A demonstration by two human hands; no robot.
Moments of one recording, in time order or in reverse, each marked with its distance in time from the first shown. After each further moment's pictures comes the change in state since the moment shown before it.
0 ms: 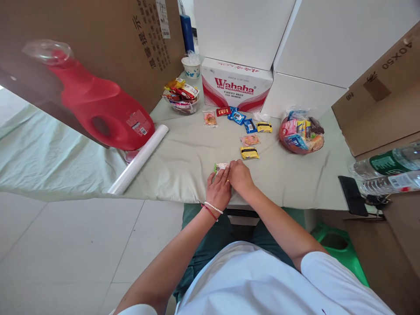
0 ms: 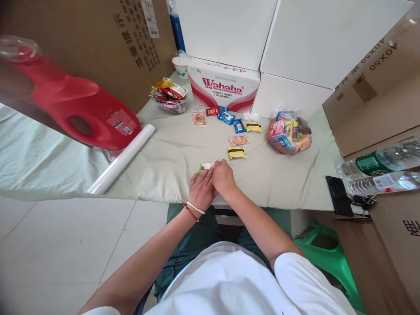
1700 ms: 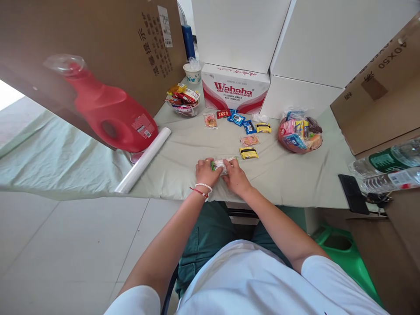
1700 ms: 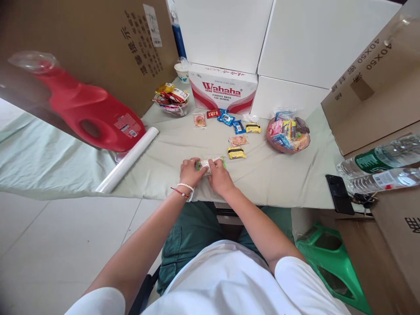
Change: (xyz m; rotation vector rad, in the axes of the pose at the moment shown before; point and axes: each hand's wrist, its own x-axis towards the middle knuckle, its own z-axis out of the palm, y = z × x) left_hand 0.065 -0.026 -0.040 0.053 -0.031 -0.551; right_hand -0.014 0.007 0.014 0.028 -0.048 -0.216
